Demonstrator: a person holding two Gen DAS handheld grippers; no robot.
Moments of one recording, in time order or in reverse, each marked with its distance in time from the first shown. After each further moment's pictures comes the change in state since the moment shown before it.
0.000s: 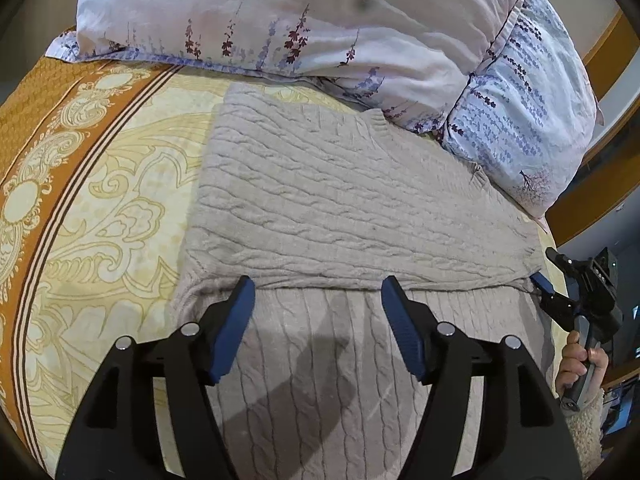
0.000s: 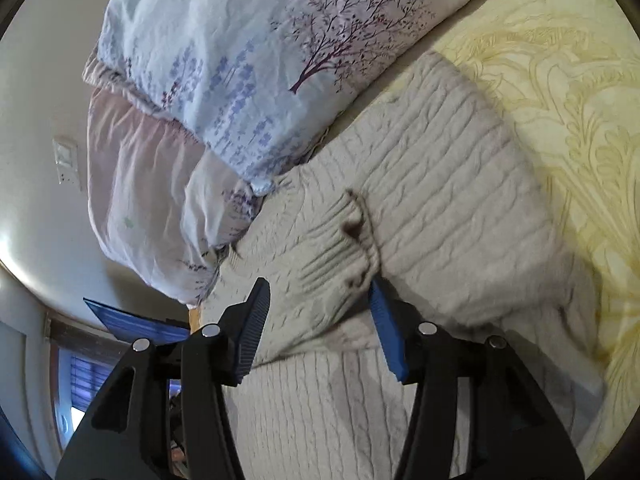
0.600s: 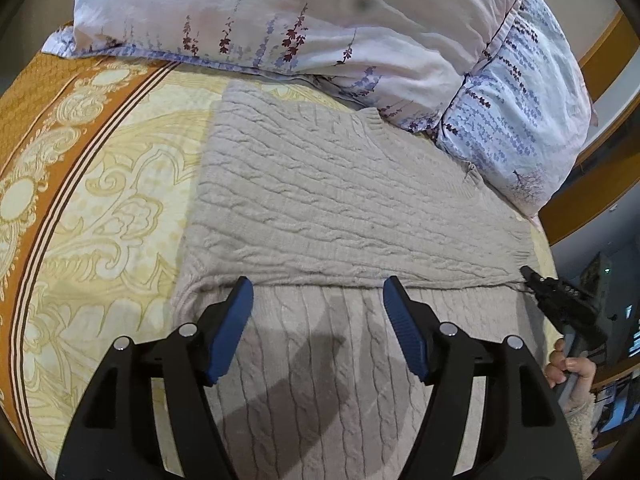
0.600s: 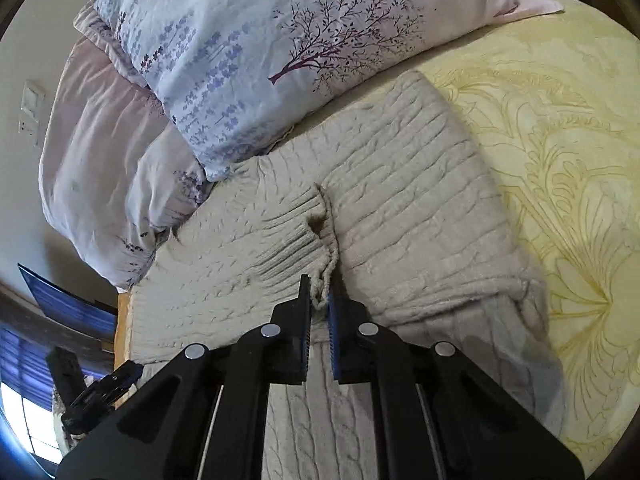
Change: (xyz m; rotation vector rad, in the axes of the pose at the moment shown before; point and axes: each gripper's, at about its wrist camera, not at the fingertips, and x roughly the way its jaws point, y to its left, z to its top) left arm -0.004 0.005 0.000 -0.011 0.016 -0.041; right arm 0.005 0.012 -0.010 -0.162 -0.052 -0.256
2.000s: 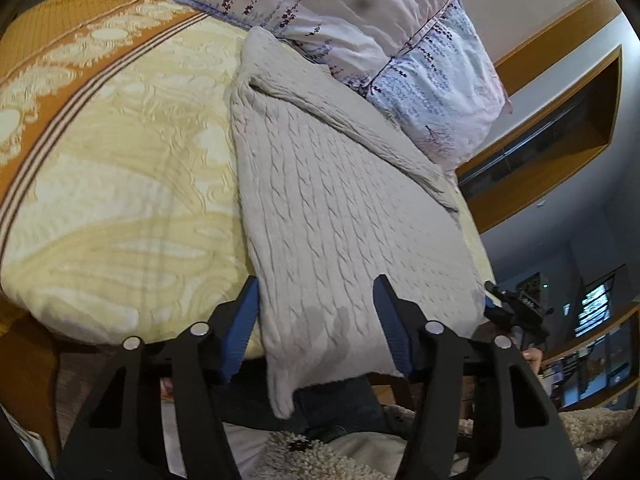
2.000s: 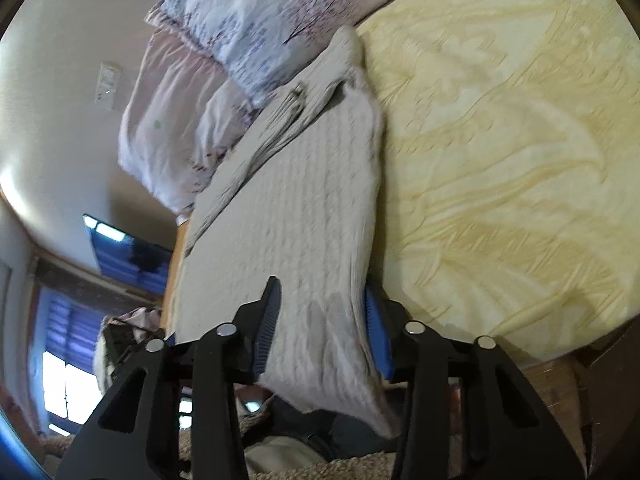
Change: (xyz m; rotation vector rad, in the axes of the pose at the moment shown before) left arm -0.094 0.043 -0.164 -0.038 -0.029 -0.289; right arm -0.136 -0.083 -0.140 0.002 0.112 0.257
